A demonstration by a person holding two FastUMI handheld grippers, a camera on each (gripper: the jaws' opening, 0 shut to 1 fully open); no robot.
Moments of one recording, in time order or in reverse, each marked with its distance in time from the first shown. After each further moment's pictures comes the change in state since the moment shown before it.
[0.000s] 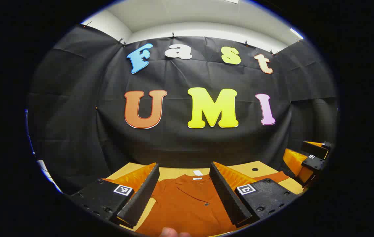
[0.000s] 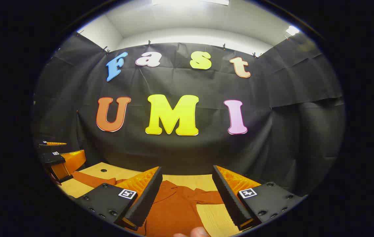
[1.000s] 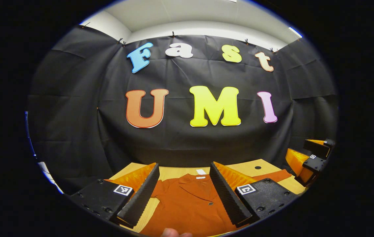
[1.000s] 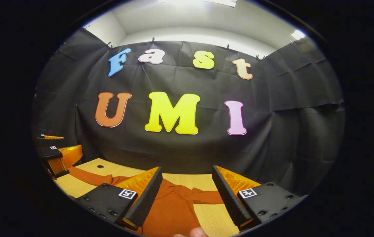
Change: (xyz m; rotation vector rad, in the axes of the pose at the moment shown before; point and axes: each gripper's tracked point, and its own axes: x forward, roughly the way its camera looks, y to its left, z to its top) left arm 0.001 0.013 -0.002 0.009 0.013 0.007; right arm 0.000 0.004 -0.002 -0.041 -0.003 -0.017
